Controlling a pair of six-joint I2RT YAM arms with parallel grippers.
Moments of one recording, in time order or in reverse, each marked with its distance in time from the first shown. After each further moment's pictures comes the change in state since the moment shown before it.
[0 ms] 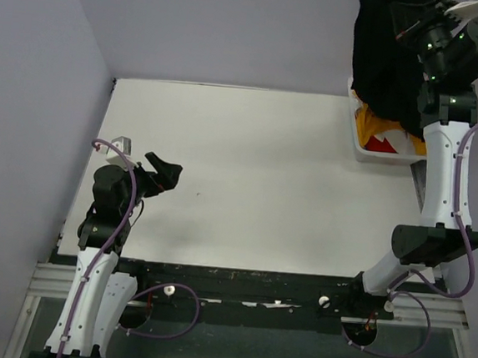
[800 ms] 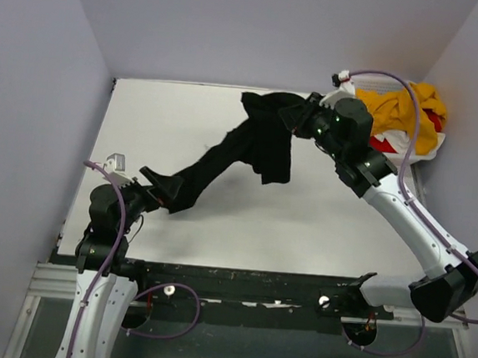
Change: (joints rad) left arm 0.000 -0.206 -0.095 -0.056 0.061 -0.172; right arm 0.626 -0.324 -0.708 0.015 0.142 0.071
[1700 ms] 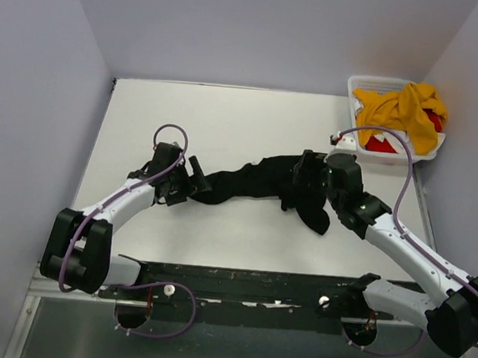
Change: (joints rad) left arm -0.225 0.929 0.188 0.069 -0.082 0.011; right arm -0.014 -0.295 -0.644 0.007 0.383 -0.194
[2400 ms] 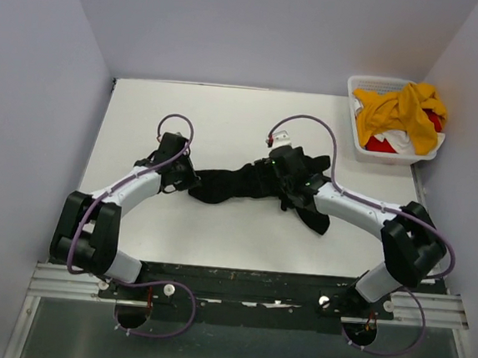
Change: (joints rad) left arm 0.000 0.176 0.138 0.015 -0.063 0.017; right arm 0.159 0.484 0.188 0.044 0.005 -0.248
